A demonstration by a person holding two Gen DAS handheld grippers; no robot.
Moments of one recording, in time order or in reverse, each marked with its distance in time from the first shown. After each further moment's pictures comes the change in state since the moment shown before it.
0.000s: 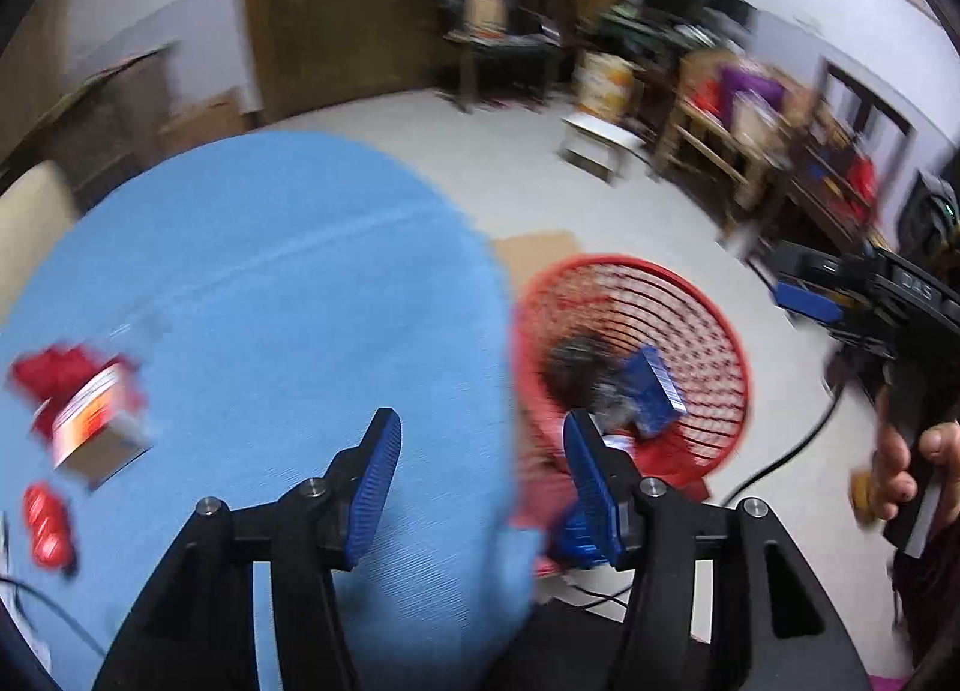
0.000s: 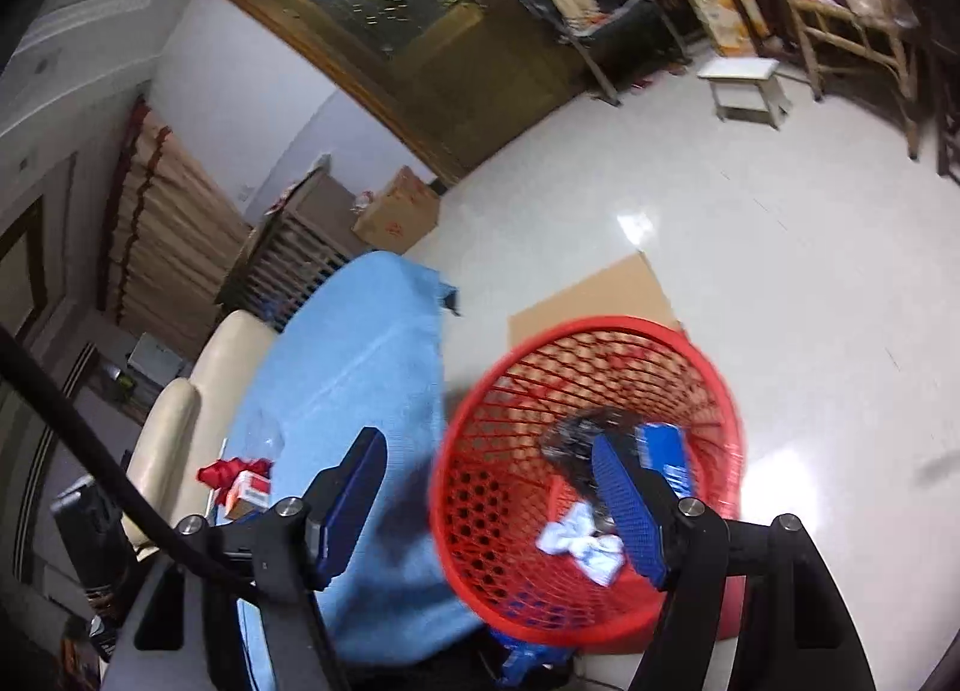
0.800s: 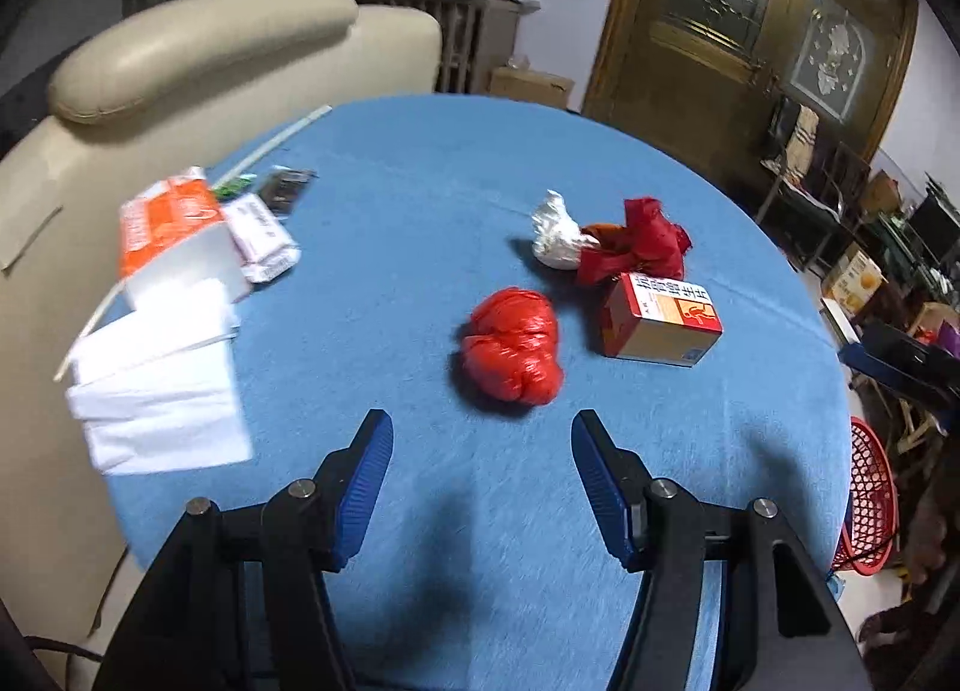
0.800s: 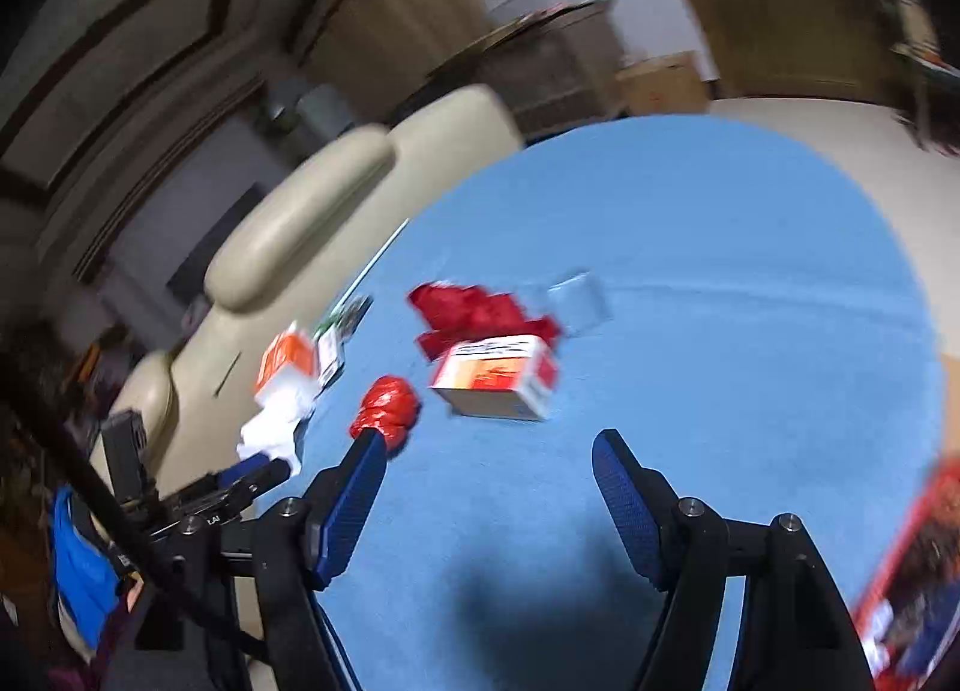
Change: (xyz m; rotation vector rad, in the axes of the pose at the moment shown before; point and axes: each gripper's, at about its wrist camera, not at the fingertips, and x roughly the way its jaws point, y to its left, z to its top) left arm -0.098 0.261 -0.139 -0.603 -0.080 0.339; right arm 0.187 0.301 -0.093 -0.554 0.386 0.344
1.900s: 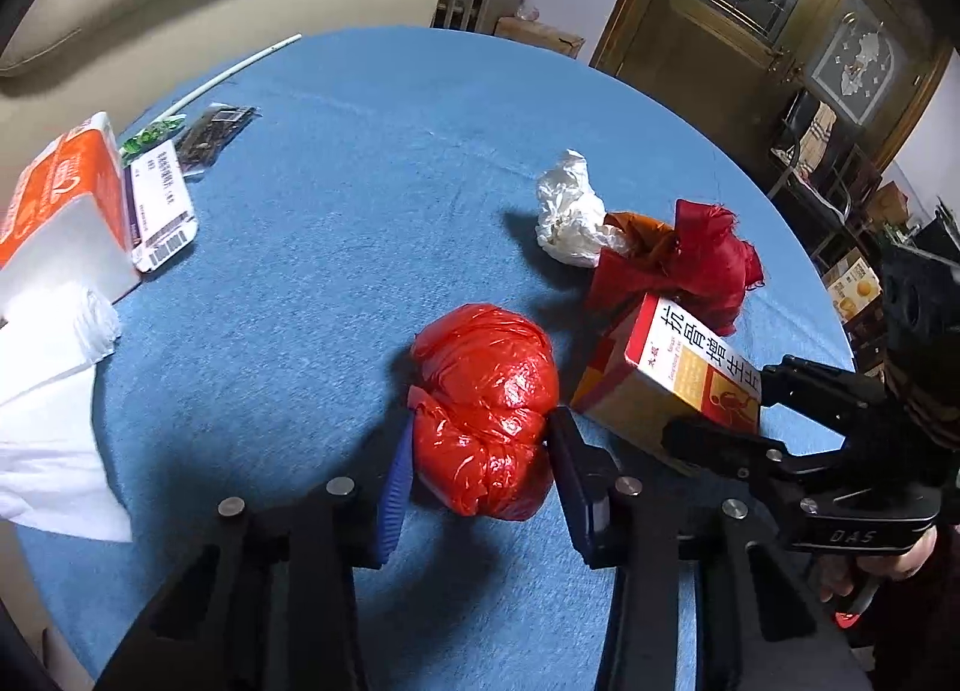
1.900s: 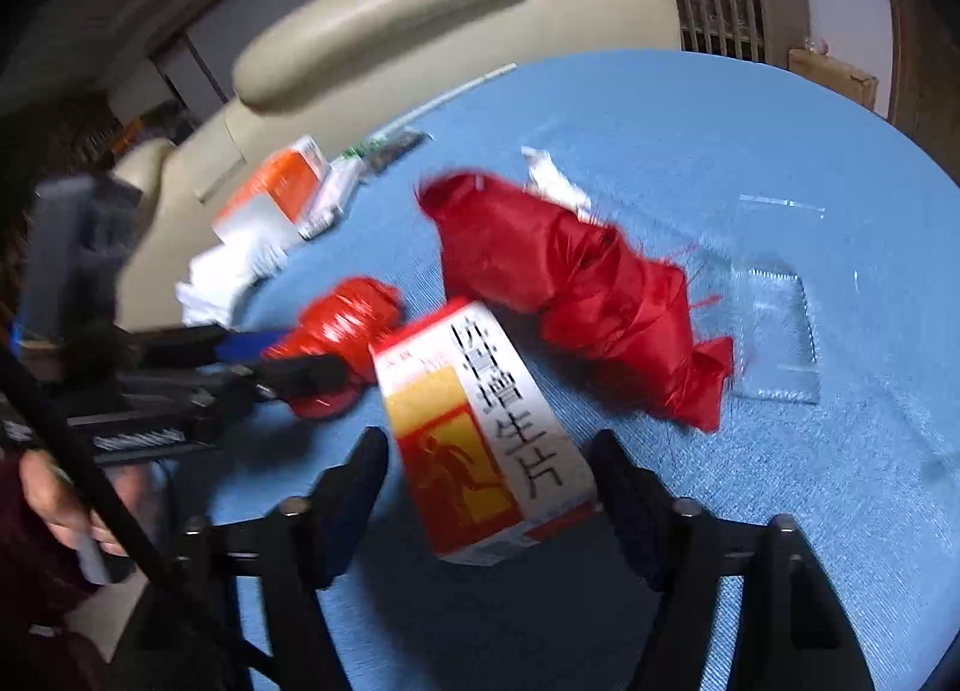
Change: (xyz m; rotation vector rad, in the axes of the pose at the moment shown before) left arm 0.080 0.002 0.031 -0.083 0.116 -0.043; right arm 0.171 0.021 0.011 -0.409 0.308 0.061
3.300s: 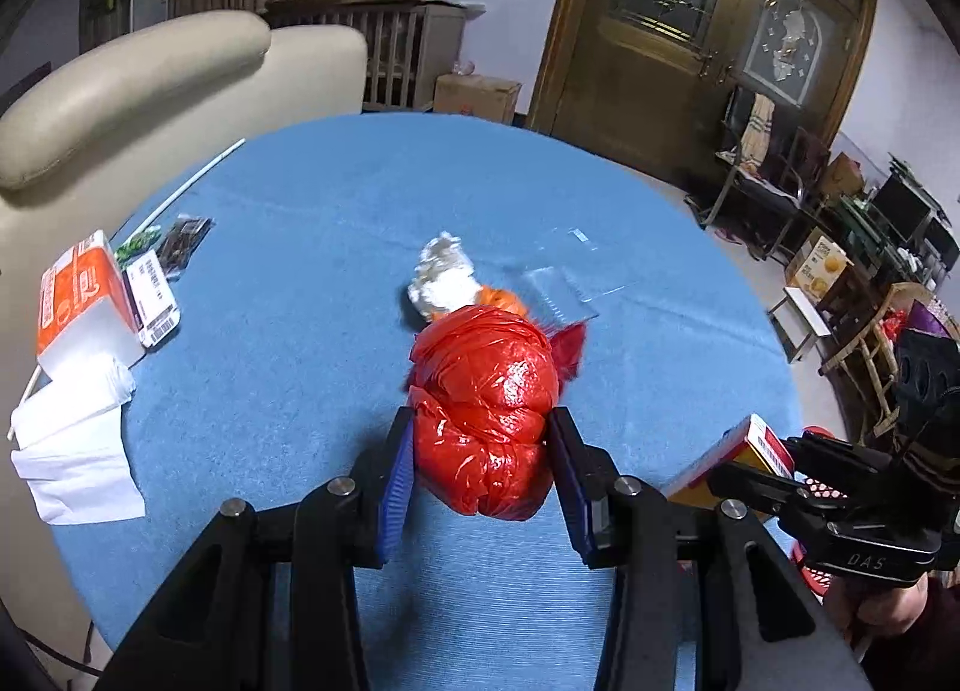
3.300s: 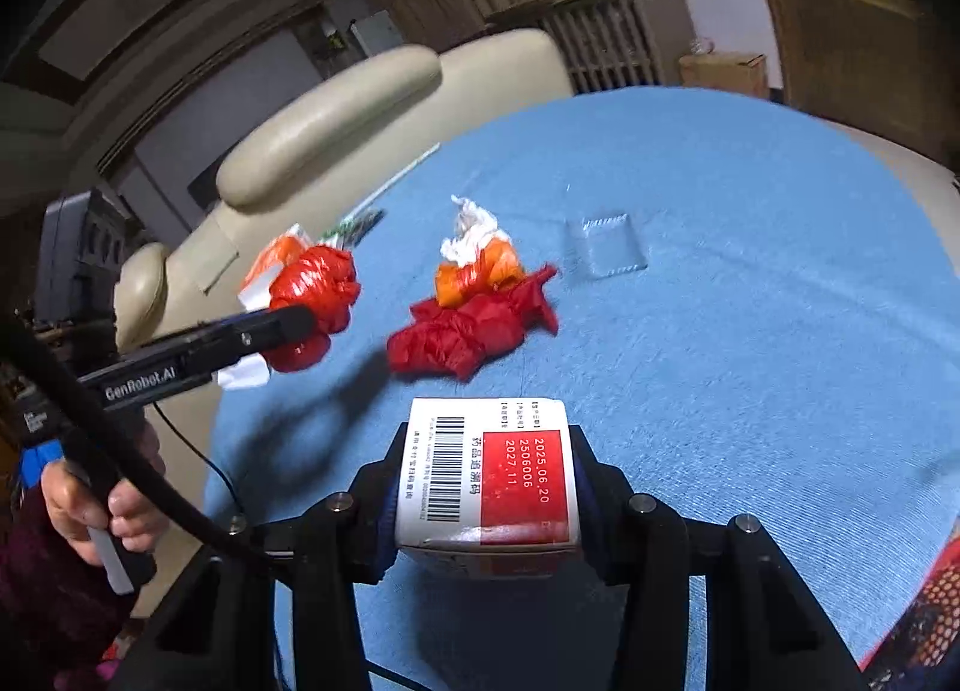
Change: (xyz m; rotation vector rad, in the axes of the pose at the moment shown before) left arm -0.074 -0.082 -0.021 0.159 -0.148 -0.030; right arm -0.113 0.008 -0.091 0.239 -0.226 -0.073
